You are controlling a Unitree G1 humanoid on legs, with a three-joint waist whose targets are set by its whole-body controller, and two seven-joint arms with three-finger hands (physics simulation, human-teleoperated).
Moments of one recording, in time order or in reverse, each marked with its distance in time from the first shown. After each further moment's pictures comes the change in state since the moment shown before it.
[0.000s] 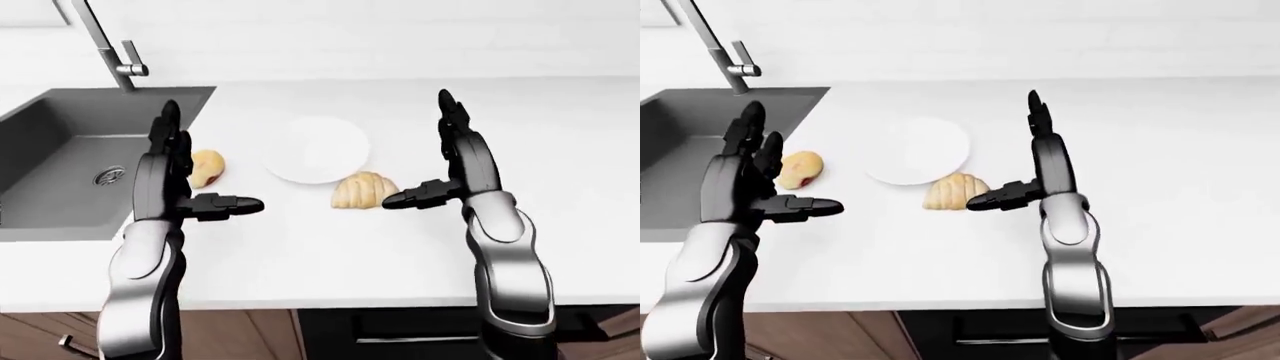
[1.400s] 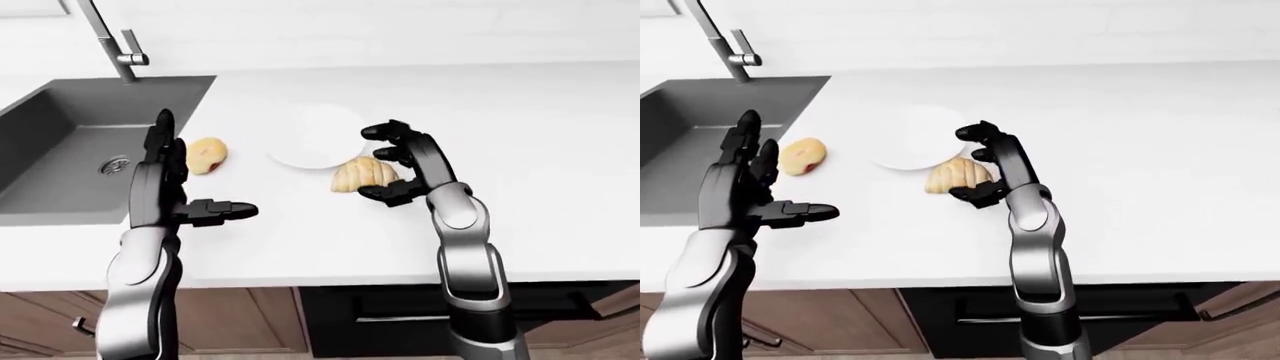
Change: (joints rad) left arm 0.037 0.003 0.022 0.037 -0.009 -0.057 0.000; right arm -0.079 0.100 0.074 0.192 -0.255 -0.098 0.167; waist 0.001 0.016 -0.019
